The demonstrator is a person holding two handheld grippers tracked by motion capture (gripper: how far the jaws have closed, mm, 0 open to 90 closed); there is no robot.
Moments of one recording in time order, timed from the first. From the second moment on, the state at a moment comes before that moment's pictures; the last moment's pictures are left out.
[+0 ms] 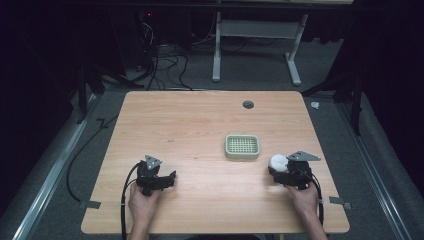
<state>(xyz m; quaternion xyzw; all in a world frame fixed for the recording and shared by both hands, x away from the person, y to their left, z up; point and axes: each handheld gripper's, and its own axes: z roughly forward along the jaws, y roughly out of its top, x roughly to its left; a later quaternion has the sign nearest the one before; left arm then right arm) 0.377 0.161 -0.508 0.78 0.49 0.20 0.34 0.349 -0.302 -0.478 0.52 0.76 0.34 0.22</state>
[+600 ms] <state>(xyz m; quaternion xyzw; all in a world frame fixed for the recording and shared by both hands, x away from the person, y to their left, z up) 0.377 0.161 -0.508 0.78 0.49 0.20 0.34 0.350 -0.297 -0.470 0.51 0.75 0.35 0.21</state>
